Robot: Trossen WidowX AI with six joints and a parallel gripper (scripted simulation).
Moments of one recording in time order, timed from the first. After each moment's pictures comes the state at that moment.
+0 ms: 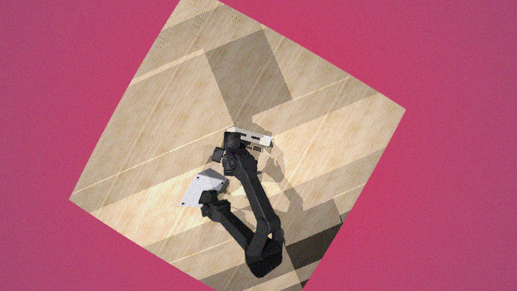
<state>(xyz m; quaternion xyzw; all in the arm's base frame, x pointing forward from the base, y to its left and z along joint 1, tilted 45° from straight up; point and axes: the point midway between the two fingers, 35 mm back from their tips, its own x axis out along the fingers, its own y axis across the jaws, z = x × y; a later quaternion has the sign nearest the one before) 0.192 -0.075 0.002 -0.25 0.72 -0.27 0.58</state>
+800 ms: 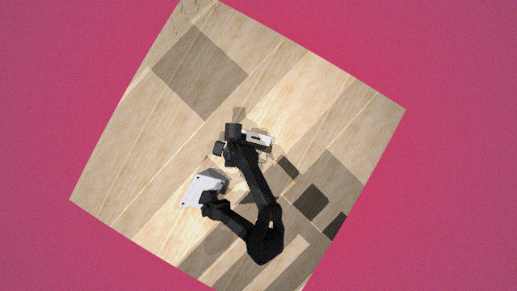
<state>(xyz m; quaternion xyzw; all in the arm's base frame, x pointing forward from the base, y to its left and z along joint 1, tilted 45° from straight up) 0.220 -0.072 -0.007 -0.27 0.73 -0.25 0.58</state>
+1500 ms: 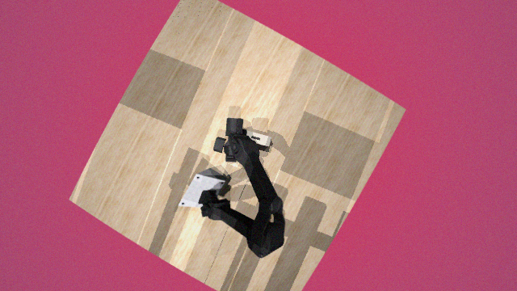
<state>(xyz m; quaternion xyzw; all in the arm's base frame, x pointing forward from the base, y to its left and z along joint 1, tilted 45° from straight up) 0.237 -0.073 -0.011 -0.27 0.73 -0.25 0.57</state>
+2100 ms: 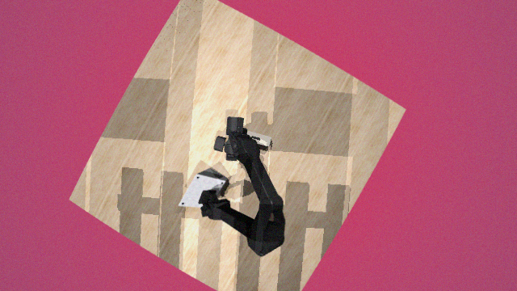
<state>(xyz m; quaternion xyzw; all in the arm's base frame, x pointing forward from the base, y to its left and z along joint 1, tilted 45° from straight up) 0.242 -0.073 -0.012 -0.27 0.73 -0.25 0.57</state>
